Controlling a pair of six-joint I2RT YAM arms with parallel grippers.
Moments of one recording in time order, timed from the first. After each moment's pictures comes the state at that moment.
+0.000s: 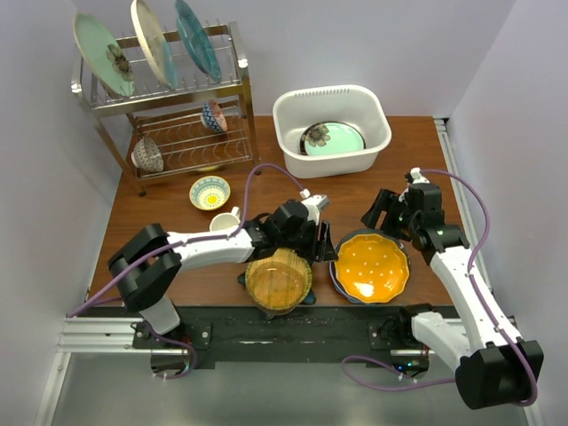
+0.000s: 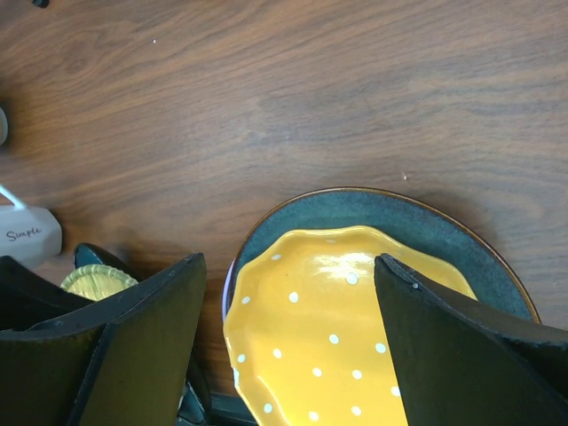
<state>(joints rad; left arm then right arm) -0.98 1.65 0.98 0.07 0.26 -0.72 0.14 0.94 0.78 -0.58 -0.10 0.49</state>
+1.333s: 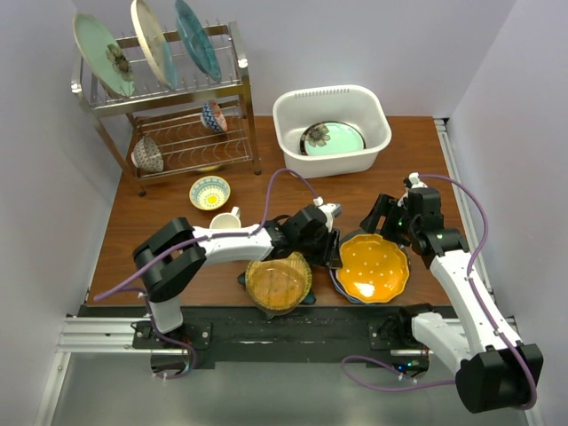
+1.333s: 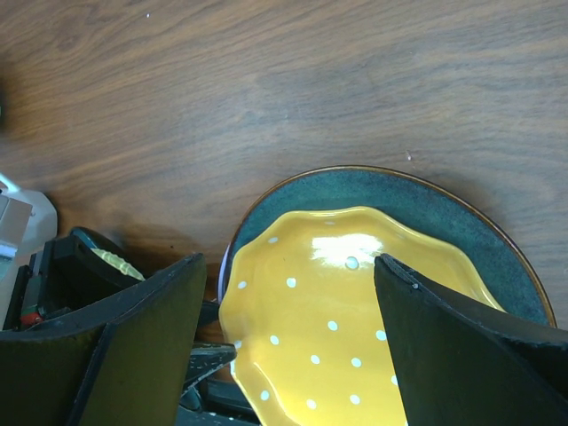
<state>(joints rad) -1.03 1.80 1.11 -0.04 0.21 -0.72 0.14 0.92 0.74 -0.59 -0.13 0.49</state>
